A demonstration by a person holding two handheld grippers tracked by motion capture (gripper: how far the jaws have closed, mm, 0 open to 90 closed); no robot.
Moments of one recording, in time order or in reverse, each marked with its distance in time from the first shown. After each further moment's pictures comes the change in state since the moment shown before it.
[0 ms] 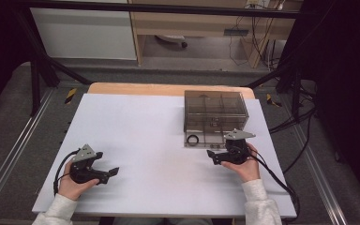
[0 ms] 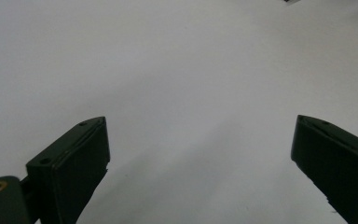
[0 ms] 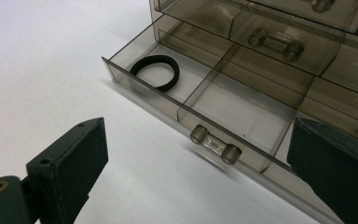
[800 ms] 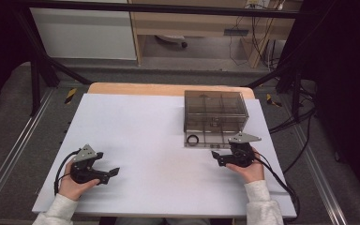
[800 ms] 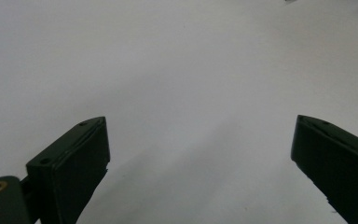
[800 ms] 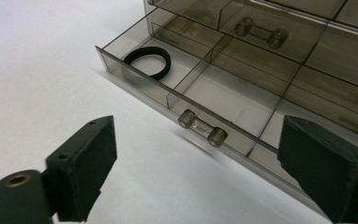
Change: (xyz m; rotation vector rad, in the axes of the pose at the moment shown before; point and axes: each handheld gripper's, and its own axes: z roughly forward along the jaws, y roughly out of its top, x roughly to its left) left arm -0.001 0.000 0.001 0.002 -0.001 0.000; right arm -0.009 -0.012 -0.008 -0.021 0.008 -0.013
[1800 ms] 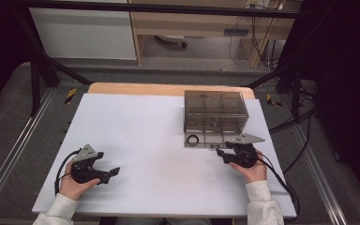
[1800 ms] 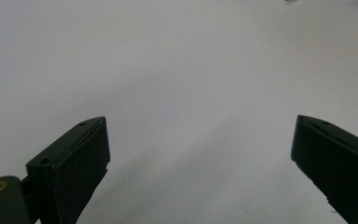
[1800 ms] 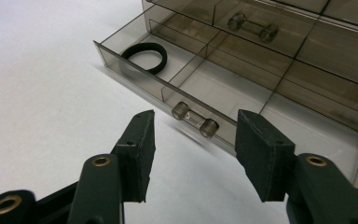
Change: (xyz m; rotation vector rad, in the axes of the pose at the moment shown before) left arm 0.000 0.001 0.001 0.002 0.000 -0.001; right arm -0.006 -0.005 -0.005 -0.004 0.000 -0.003
